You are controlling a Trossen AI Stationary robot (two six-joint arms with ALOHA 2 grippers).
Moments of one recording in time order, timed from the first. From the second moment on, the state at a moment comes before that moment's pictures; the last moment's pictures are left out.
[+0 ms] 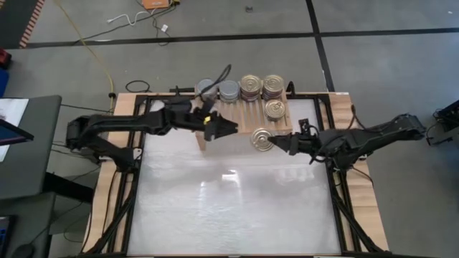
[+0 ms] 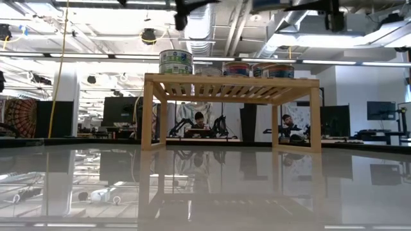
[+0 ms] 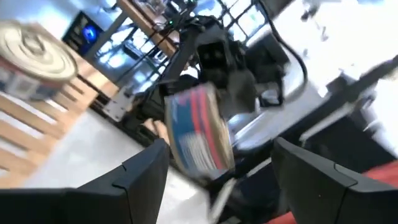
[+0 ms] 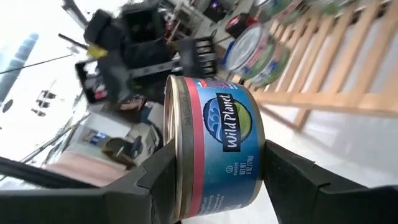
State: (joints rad) left arm 0.20 1.39 1.11 0.34 0.30 -0.81; right arm 0.26 0.87 0.75 -0.02 0.55 1.09
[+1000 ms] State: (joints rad) left arm 0.21 1.00 1.02 -0.37 0.02 -0.07; right arm -0.08 0.65 0.76 -0.54 0.64 1.48
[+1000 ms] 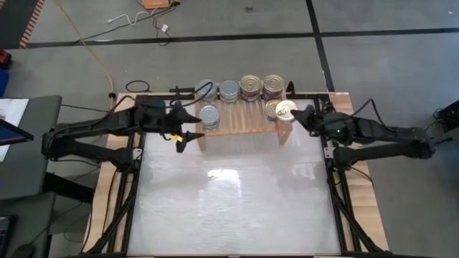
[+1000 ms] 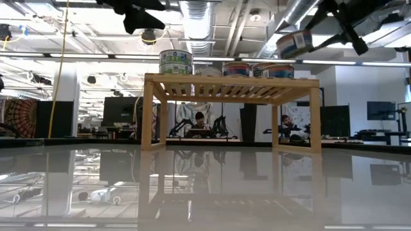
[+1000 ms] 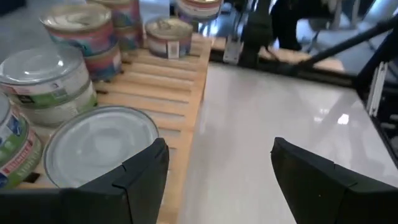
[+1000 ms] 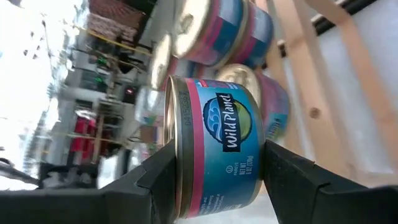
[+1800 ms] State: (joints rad) left arm 0.28 0.68 0.73 -0.30 0.05 -0.08; right arm -0.28 0.87 0.76 -0.29 0.49 1.50
